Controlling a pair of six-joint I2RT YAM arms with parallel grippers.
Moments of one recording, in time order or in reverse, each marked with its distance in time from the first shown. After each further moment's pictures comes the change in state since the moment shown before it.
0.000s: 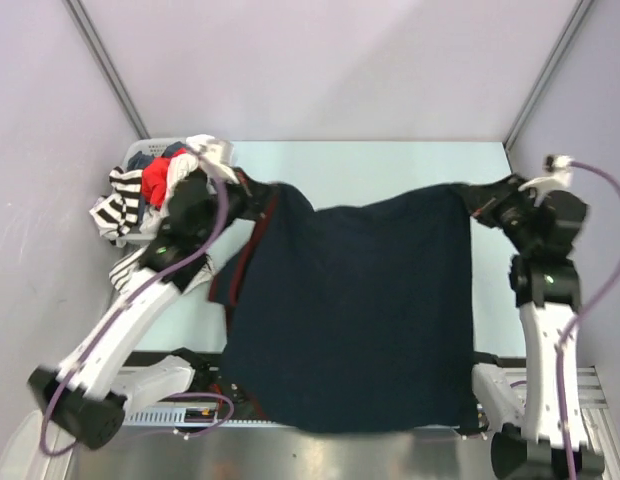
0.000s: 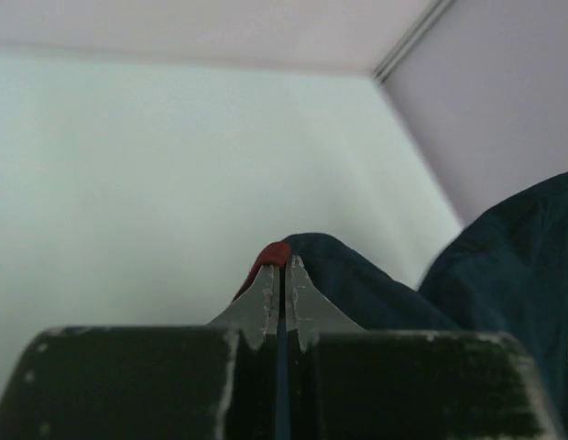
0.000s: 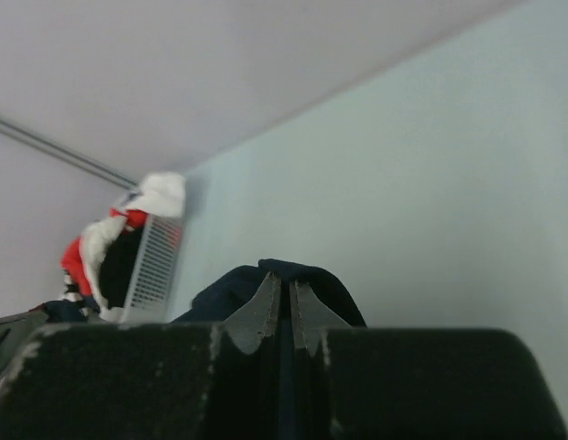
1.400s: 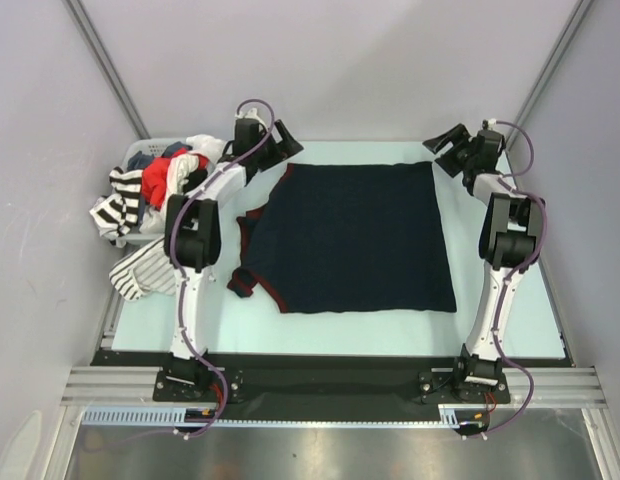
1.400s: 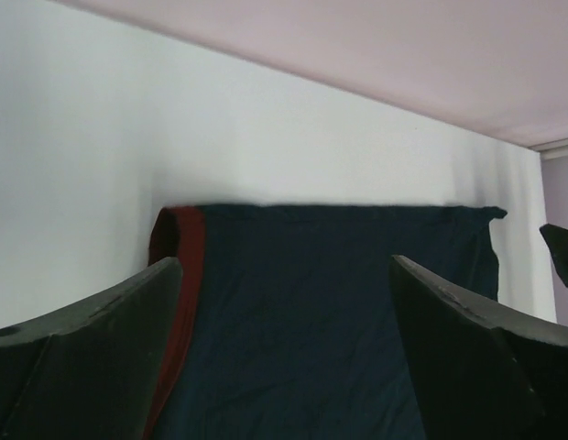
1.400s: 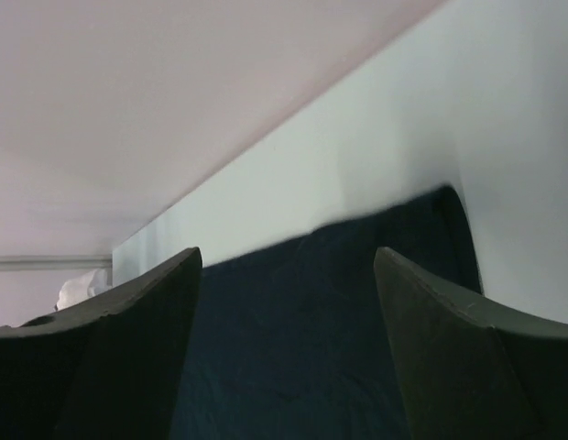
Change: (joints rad) left arm 0.277 1.423 0.925 0.126 0.176 -0.192; right arm -0.011 1.549 0.693 0.612 -0.042 0.206
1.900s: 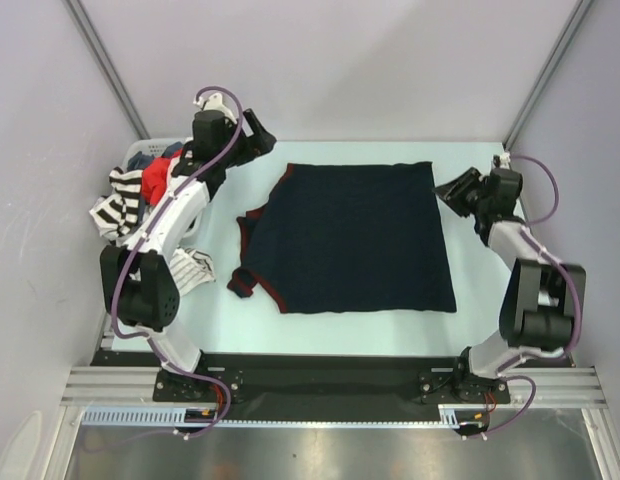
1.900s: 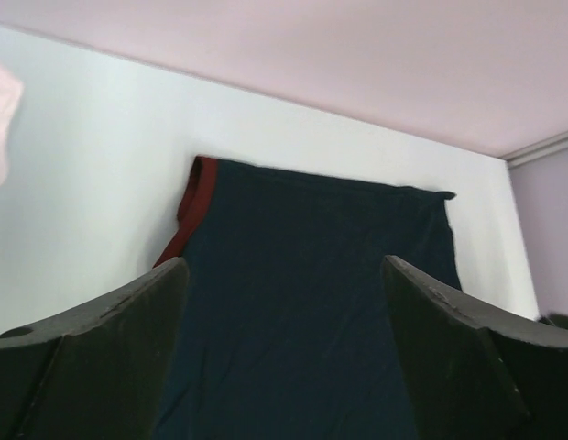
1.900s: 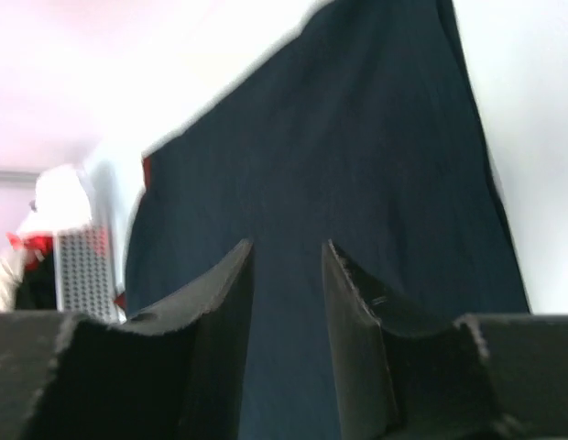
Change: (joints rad) left arm 0.001 -0.697 -0.492 -0.112 -0.153 0.111; right arm 0.001 -0.726 -0.773 -0.077 0.042 -0.106
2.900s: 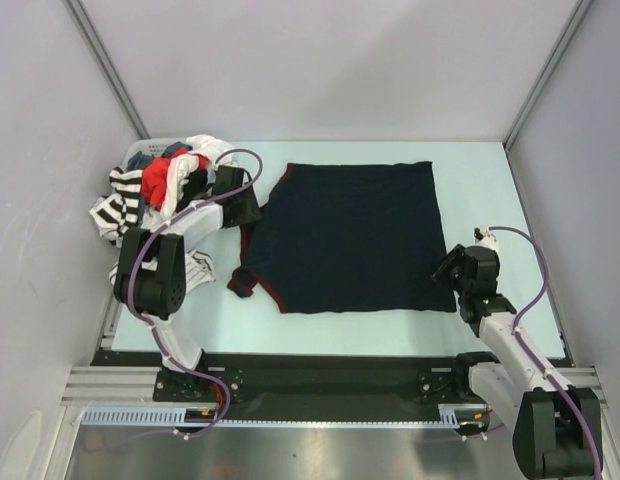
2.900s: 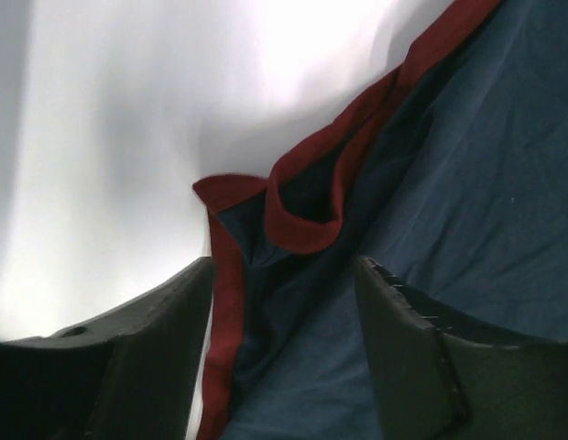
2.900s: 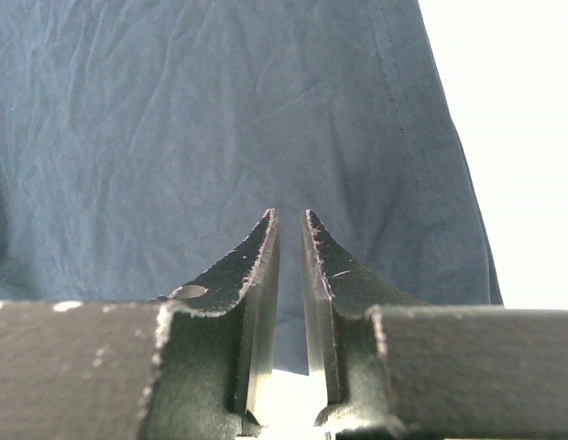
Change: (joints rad) left arm -0.002 0.064 -0.343 -0.122 -0.230 0.097; right arm 0.218 -0.752 -0.679 -0.183 0.387 -0.087
